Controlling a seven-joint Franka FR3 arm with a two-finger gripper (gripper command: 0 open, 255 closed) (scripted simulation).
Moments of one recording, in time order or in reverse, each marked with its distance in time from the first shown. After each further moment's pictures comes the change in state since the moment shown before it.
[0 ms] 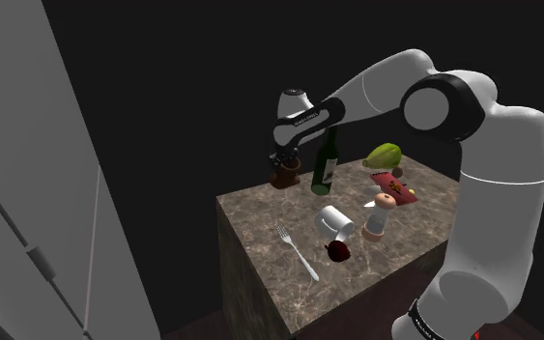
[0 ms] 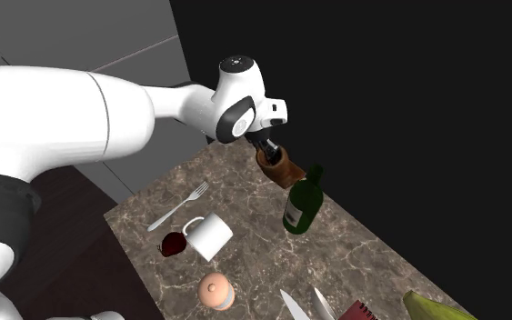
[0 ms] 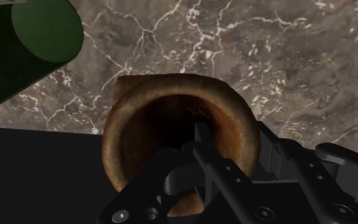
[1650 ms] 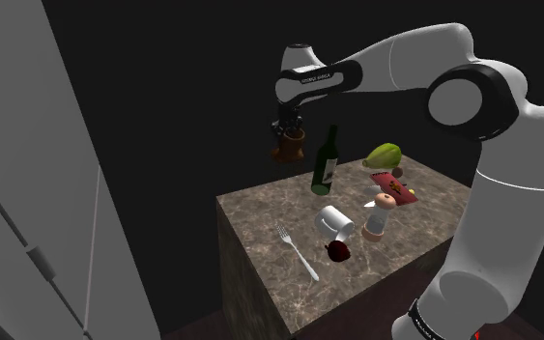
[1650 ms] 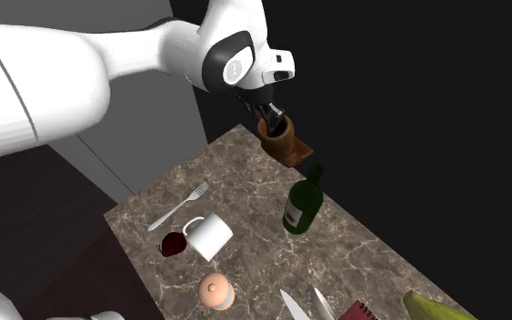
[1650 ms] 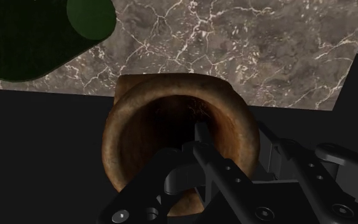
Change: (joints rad) arm 0.003 -0.118 0.004 0.182 0.016 -0.298 -0.032
